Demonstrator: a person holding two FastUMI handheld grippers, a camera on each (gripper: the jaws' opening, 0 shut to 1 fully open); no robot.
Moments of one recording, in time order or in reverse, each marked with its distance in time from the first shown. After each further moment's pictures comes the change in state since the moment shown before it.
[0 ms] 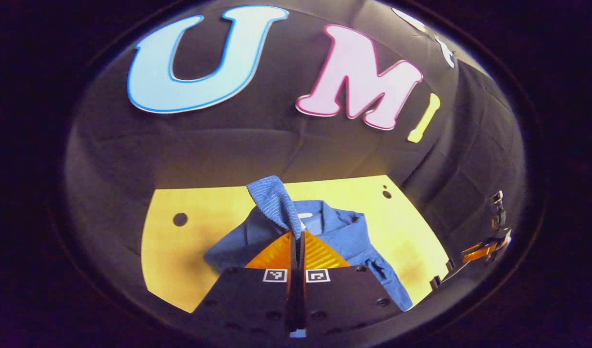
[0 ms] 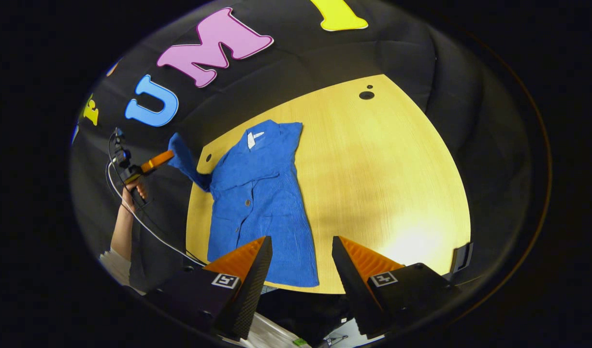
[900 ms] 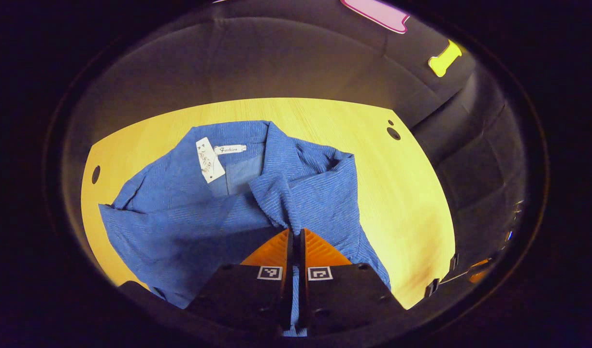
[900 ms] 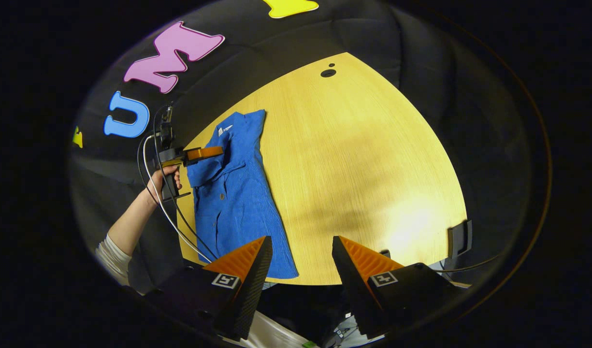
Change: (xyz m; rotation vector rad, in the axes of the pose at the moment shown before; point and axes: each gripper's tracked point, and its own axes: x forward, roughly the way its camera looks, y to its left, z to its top) left arm 0.207 -0.100 -0.083 -0.041 0.405 0.012; right arm 0.018 -0.057 -0.014 0.126 0.072 -0.044
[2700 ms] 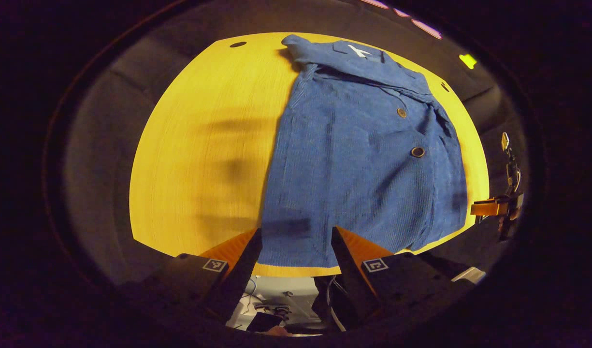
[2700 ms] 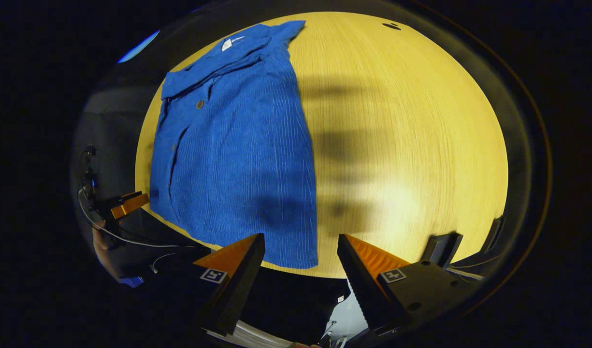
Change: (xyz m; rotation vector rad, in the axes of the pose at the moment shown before) left arm -0.146 0.119 -0.372 -0.306 0.232 0.208; right arm 0.131 0.038 -0.151 -0.200 0.356 -0.166
